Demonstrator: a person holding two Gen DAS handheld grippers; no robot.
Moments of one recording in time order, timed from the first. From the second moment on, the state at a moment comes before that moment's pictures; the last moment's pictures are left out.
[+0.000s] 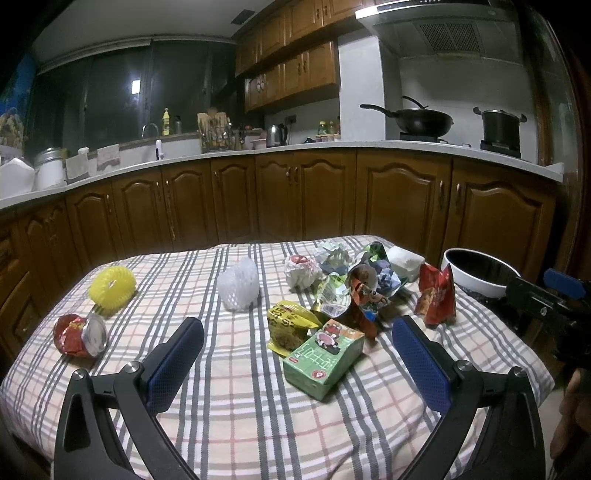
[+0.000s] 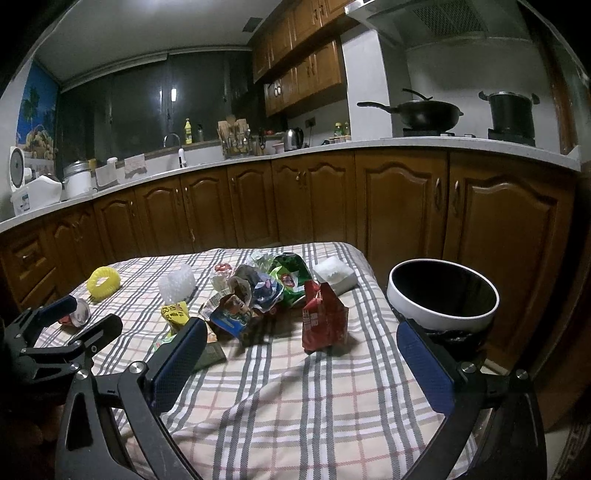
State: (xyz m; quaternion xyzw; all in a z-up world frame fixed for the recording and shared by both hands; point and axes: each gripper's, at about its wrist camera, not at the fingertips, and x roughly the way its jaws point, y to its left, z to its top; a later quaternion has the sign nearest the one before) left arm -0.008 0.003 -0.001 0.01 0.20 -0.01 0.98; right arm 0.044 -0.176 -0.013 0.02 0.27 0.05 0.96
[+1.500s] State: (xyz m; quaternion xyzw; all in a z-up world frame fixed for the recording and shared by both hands) left arm 0.028 0.011 -0.015 -0.01 0.26 -0.04 0.96; right arm 0.045 -0.172 -0.023 0.03 0.29 0.05 0.95
